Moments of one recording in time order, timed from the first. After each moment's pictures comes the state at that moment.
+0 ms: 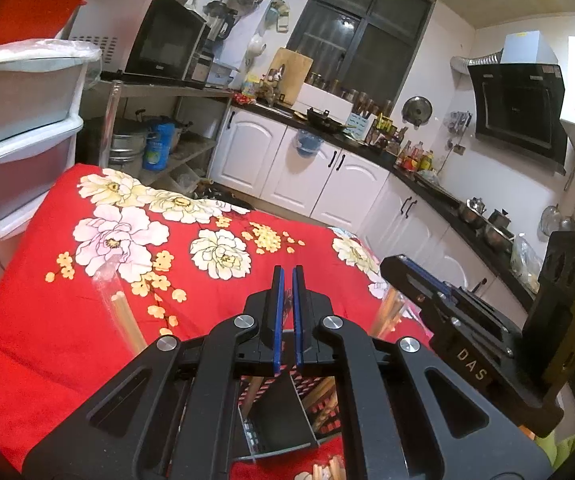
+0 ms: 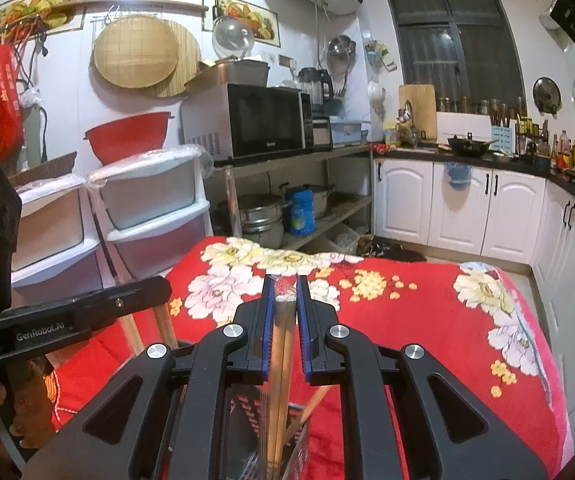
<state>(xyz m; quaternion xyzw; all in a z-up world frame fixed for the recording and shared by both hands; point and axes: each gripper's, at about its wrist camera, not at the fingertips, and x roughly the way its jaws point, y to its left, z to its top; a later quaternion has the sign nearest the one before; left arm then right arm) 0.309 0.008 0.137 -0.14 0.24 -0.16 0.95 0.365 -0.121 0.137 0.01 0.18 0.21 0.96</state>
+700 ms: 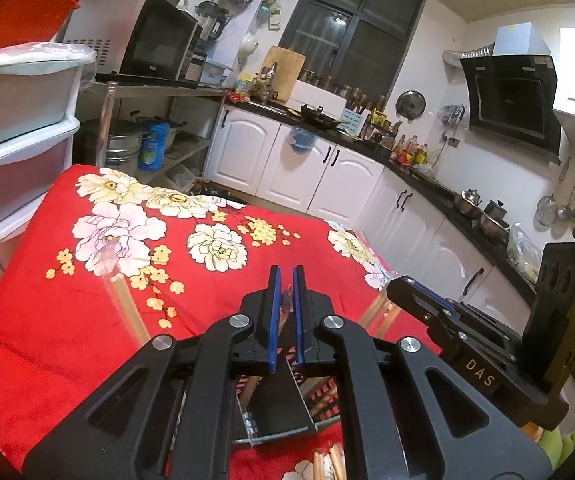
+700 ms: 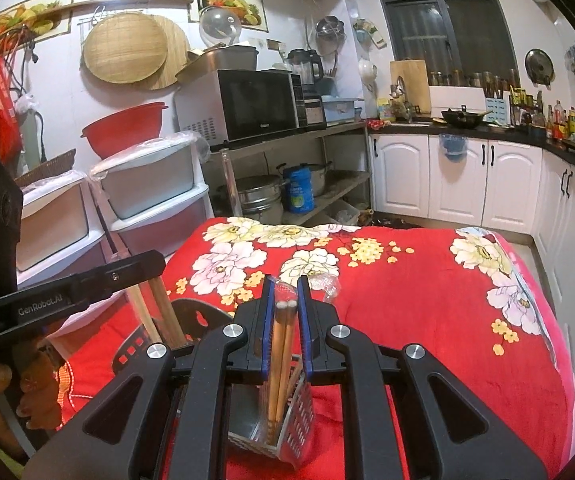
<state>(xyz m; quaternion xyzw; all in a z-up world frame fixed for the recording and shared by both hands) 0.295 0.005 0.134 -0.13 0.25 -0.17 0.94 0.345 -0.141 0.125 0.04 0.22 0.21 0.95</state>
